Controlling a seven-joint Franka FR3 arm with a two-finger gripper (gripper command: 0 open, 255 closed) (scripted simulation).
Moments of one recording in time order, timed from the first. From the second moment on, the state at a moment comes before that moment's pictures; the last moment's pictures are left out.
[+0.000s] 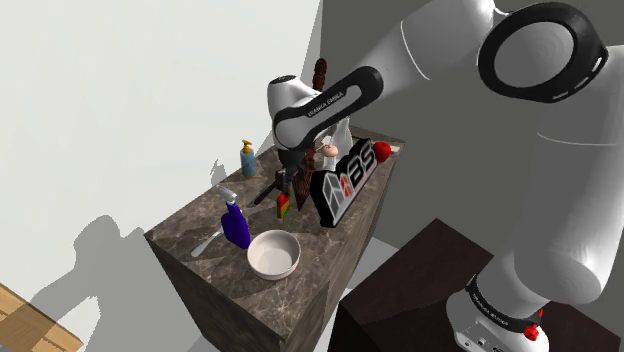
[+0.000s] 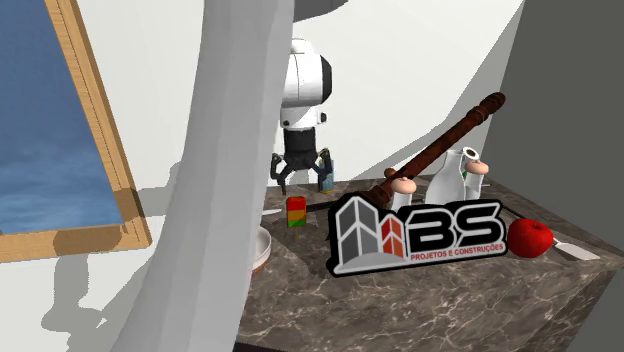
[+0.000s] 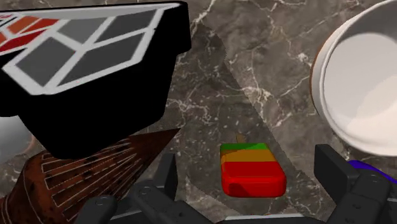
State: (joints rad) arm 0.12 0.35 0.19 -1.95 -0.11 2.19 -0.02
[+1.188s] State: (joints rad) arm 0.15 0.56 0.19 -1.81 -0.15 2.28 -0.01
